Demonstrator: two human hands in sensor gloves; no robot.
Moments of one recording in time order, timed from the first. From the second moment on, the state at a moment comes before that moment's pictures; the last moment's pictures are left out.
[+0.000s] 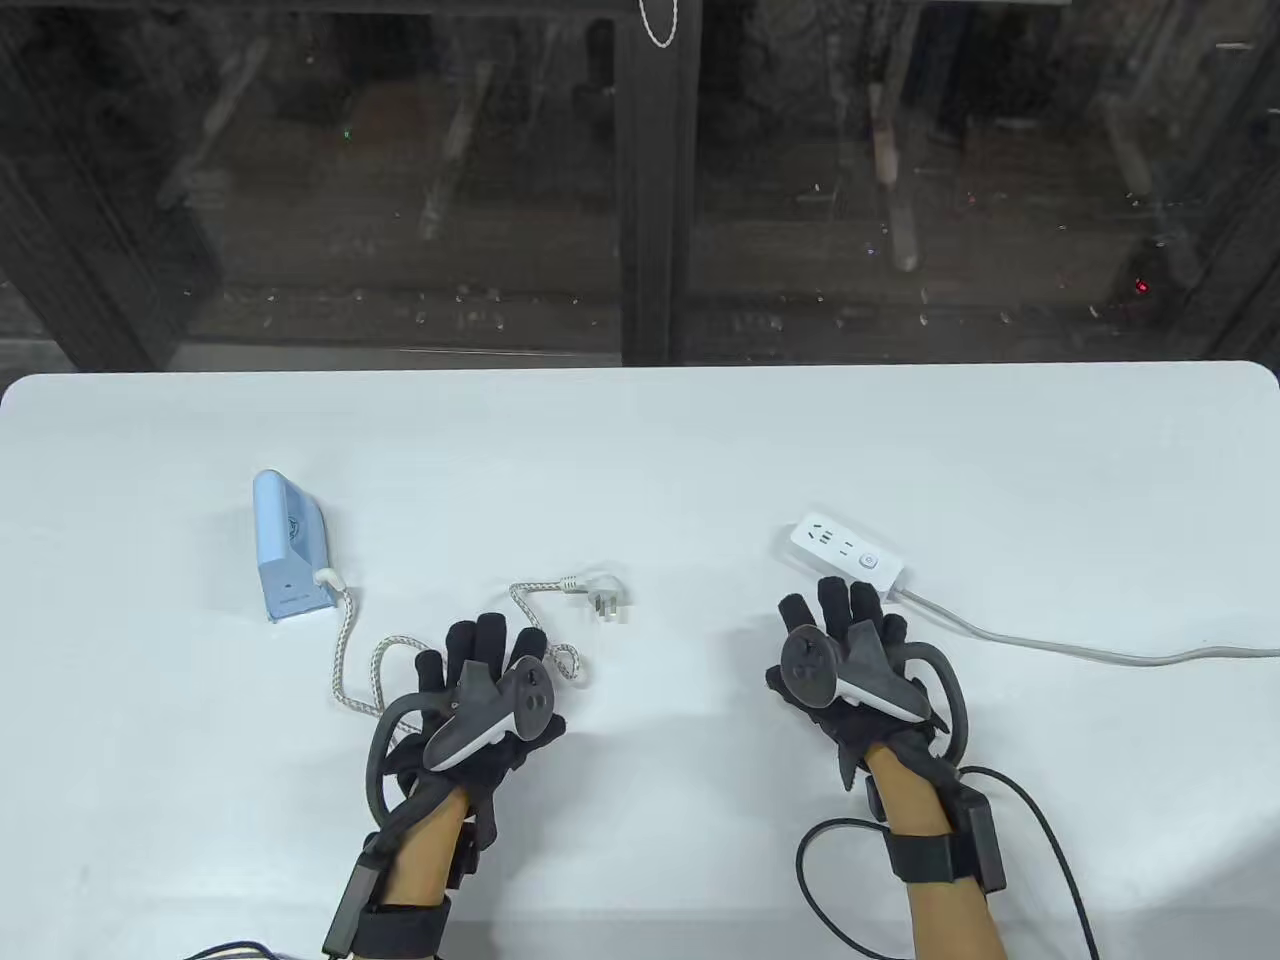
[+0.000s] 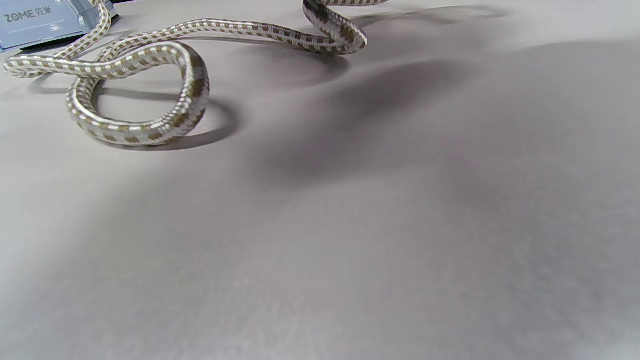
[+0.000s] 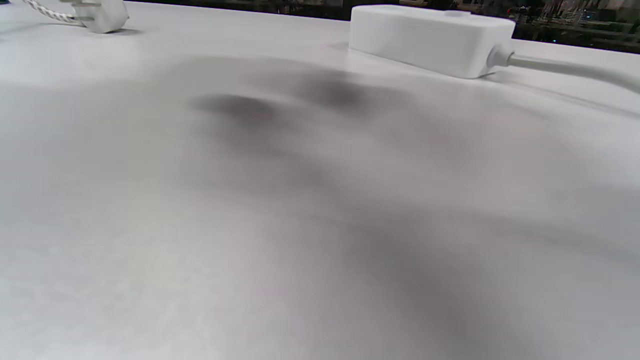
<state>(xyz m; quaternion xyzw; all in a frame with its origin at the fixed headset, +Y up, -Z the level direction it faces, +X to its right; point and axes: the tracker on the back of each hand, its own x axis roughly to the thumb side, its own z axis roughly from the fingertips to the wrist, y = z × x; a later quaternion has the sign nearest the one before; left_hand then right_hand) -0.174 -0.754 -0.308 -0.19 -0.02 -0.06 0.98 0.160 -0.754 -0.342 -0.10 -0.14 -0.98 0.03</state>
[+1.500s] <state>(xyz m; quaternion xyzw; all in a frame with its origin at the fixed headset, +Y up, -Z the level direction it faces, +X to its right) -0.171 -0.749 -0.311 -0.19 -0.03 -0.03 0.98 0.202 -0.741 -0.430 0.02 -0.13 -0.99 0.00</state>
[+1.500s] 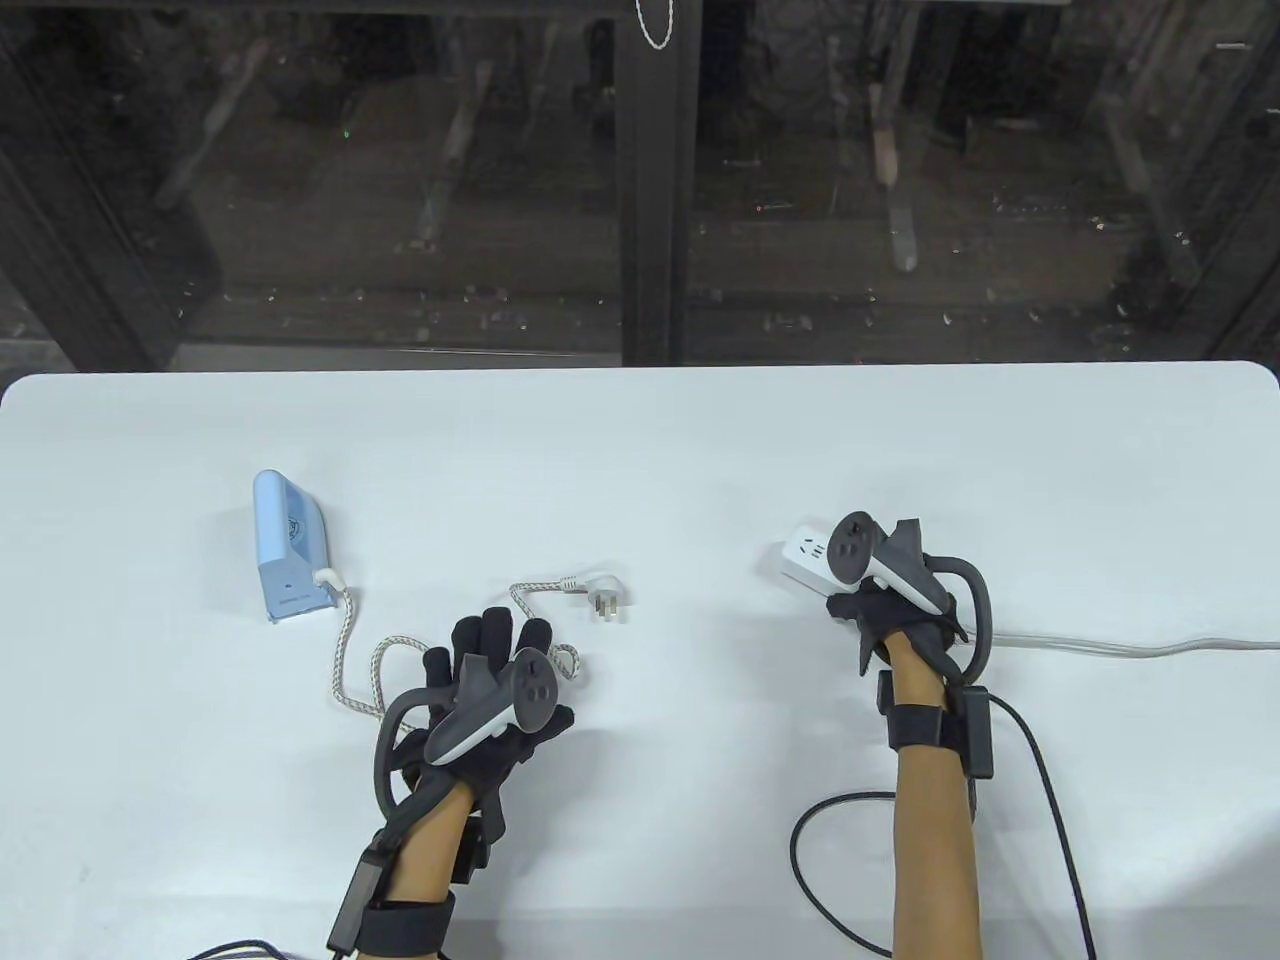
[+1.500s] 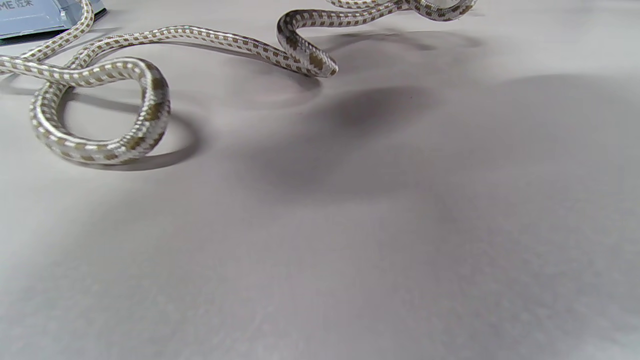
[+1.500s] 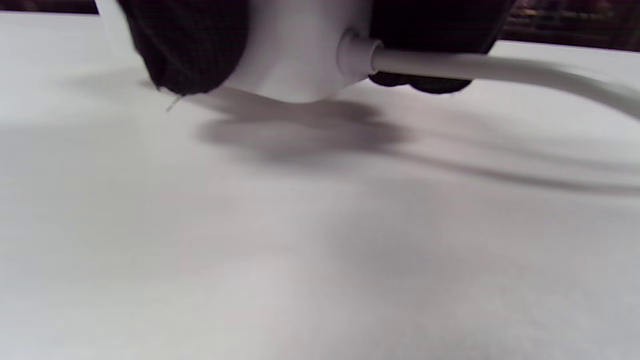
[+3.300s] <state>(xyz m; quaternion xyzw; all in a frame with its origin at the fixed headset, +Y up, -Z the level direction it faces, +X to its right) -0.107 -0.760 -0.450 -0.24 -0.02 -0.09 0.97 0.105 -0.764 -0.343 -0.25 -0.21 -0.94 -0.06</state>
